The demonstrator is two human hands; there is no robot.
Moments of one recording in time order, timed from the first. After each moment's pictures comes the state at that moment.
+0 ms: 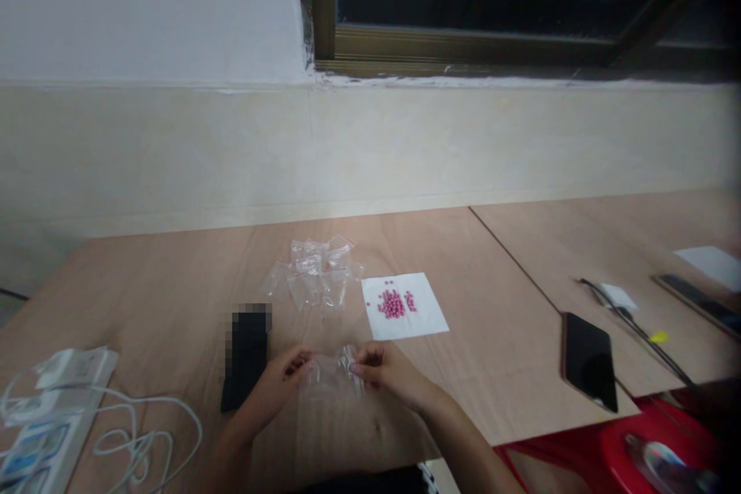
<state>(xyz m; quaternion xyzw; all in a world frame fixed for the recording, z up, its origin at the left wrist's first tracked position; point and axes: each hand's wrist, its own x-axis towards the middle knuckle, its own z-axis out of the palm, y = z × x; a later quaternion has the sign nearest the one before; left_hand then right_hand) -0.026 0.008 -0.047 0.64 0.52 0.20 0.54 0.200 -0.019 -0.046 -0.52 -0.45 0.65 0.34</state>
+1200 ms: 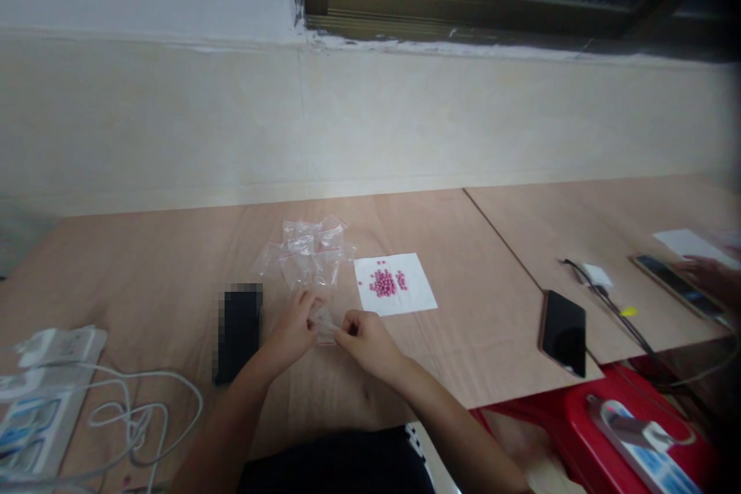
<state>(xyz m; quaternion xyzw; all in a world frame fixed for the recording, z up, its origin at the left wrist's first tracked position) 0.025 0.034 -0.028 0.76 0.48 0.18 0.39 0.174 -0.015 -0.006 -0.62 -0.54 0.47 0.32</state>
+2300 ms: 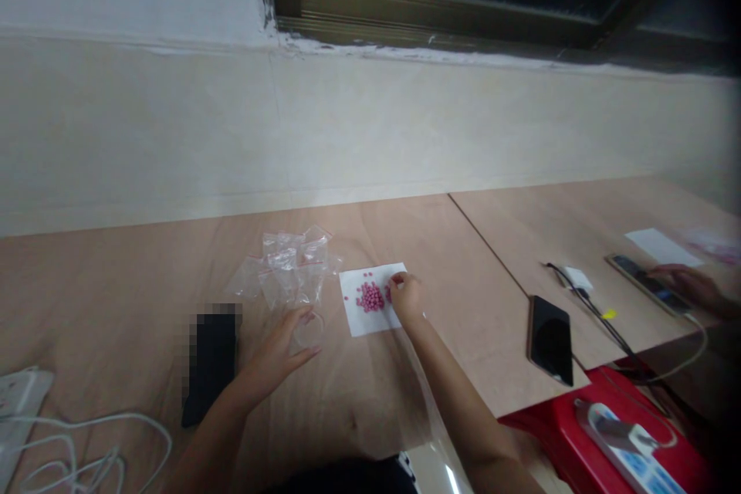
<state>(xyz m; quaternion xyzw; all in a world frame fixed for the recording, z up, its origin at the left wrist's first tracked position) 0.021 0.047 -0.033 0.75 0.46 0.20 0.44 0.295 0.060 -0.082 -0.82 -0.42 0.17 0.34</state>
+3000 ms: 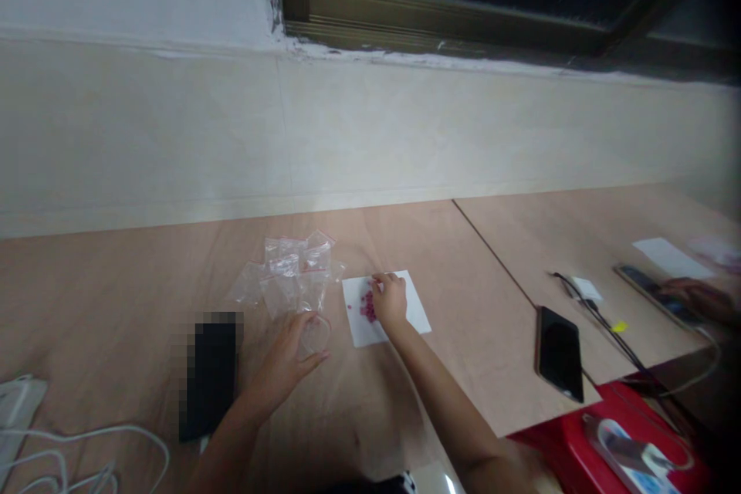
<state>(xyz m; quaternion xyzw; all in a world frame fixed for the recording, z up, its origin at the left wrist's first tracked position) 0.031 0.049 -0.038 0.74 0.48 0.22 0.42 0.260 0.081 -0.082 -0.80 -0.51 0.11 0.31</state>
